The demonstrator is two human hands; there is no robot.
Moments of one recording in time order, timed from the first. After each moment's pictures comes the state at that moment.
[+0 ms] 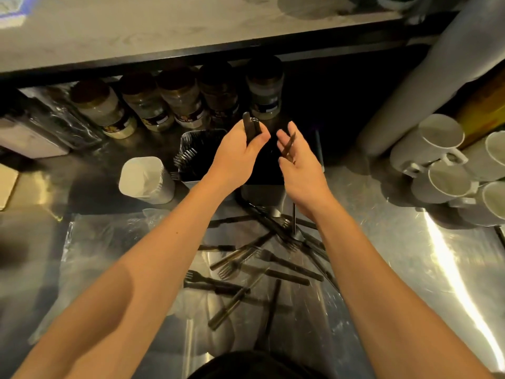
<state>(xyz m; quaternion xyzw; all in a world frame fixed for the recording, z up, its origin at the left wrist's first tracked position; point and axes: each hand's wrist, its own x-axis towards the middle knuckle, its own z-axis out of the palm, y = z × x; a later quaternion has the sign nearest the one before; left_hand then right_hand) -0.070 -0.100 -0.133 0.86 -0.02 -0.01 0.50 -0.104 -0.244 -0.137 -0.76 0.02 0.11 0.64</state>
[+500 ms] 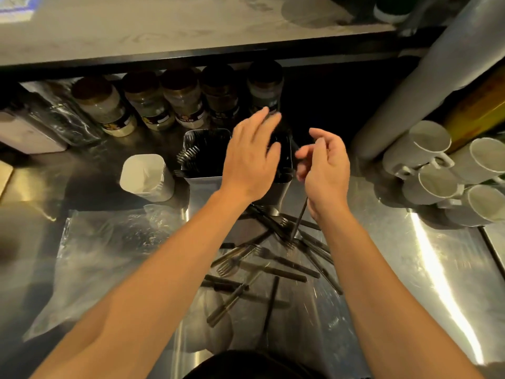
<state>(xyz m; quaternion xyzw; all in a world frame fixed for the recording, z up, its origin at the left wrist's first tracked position) -0.086 -0.114 -0.153 0.94 -0.11 0.16 0.30 -0.124 -0.248 -0.115 -0.68 0.15 -0.07 0.72</state>
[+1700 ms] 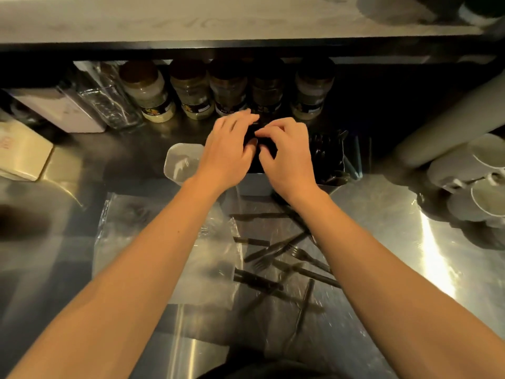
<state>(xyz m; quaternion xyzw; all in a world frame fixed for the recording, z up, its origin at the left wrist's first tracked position) -0.085 0.025 -0.151 0.95 -0.05 0.07 0.29 -0.085 -0.125 -0.149 -0.91 -0.17 -0.14 0.37</state>
